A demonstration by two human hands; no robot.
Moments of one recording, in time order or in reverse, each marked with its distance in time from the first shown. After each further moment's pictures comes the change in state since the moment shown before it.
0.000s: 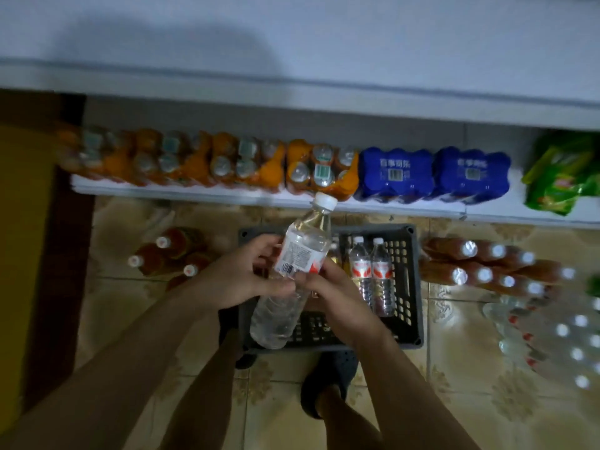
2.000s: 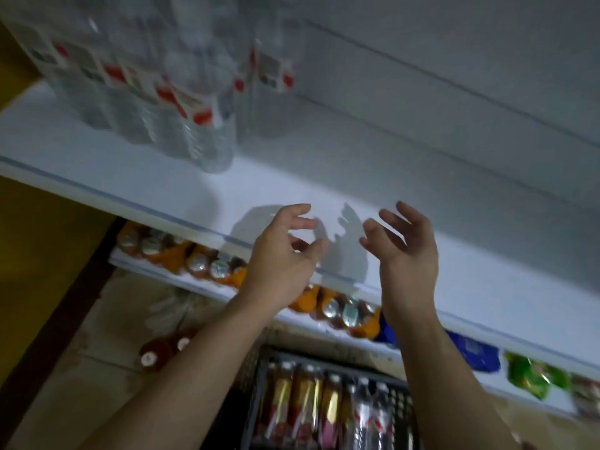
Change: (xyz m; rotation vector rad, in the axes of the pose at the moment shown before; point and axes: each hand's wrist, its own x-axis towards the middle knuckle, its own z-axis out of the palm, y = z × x) left_hand -0.017 0.120 -0.198 -0.375 0.686 0.395; right_hand 0.094 -0.274 0.146 -0.225 0.516 -0.655
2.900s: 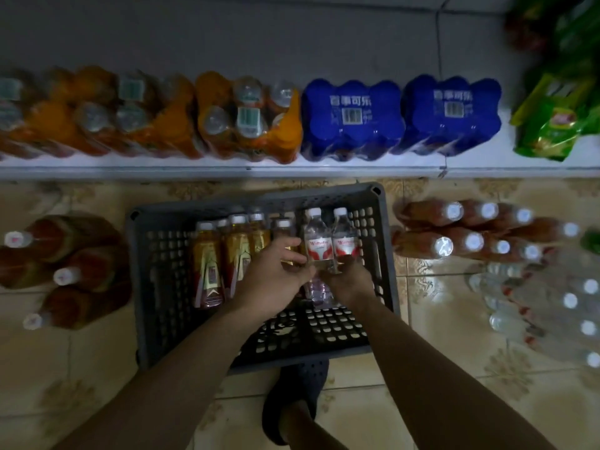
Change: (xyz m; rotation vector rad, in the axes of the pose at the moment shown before) left_hand -0.165 -0.315 0.283 0.420 -0.487 -0.463; right_hand -0.142 0.458 -0.267 -0.703 -0.310 0.796
